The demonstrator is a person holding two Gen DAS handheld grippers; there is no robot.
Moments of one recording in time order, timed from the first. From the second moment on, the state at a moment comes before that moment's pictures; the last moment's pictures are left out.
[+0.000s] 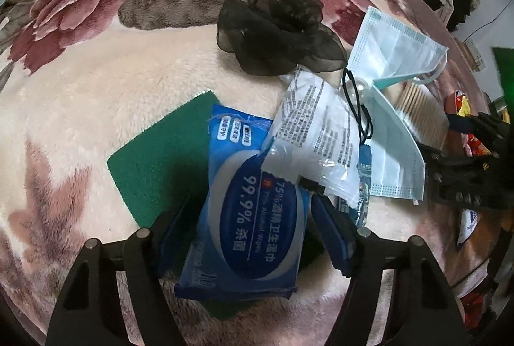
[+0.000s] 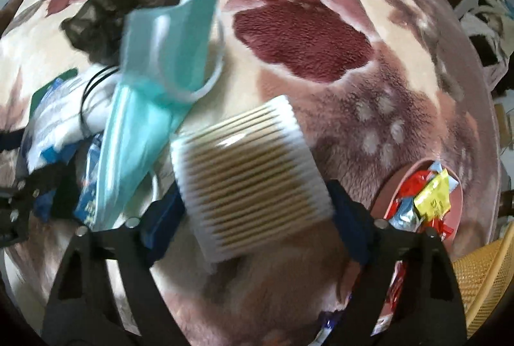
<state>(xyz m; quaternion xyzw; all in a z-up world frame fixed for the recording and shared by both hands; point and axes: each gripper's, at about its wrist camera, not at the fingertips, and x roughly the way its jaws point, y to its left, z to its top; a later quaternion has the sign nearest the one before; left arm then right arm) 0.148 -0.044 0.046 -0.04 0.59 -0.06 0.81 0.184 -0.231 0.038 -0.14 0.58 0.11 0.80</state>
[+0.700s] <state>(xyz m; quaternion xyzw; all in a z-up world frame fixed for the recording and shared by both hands) 0.062 -0.020 0.069 -0.07 0.58 -0.05 0.81 0.049 -0.213 0.039 -0.04 0.59 0.14 0.79</state>
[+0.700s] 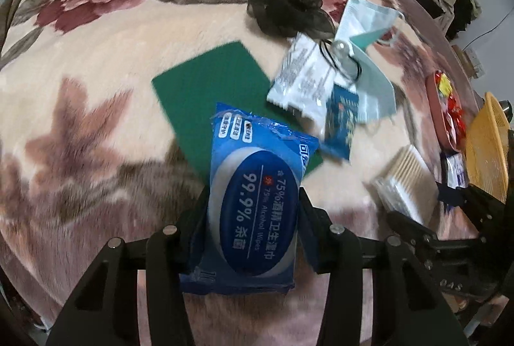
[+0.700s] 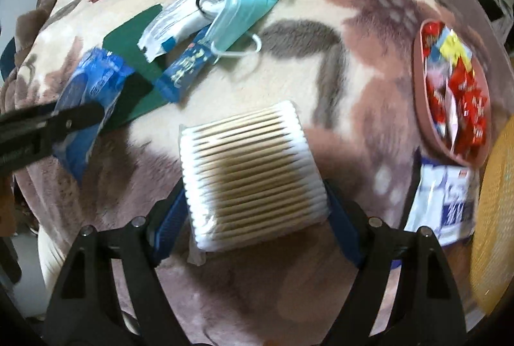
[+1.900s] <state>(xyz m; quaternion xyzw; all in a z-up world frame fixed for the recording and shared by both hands) 0.018 -0.024 0.025 -0.07 0.60 -0.03 0.79 0.032 -0.229 0.029 0.02 0.59 0.09 0.80</state>
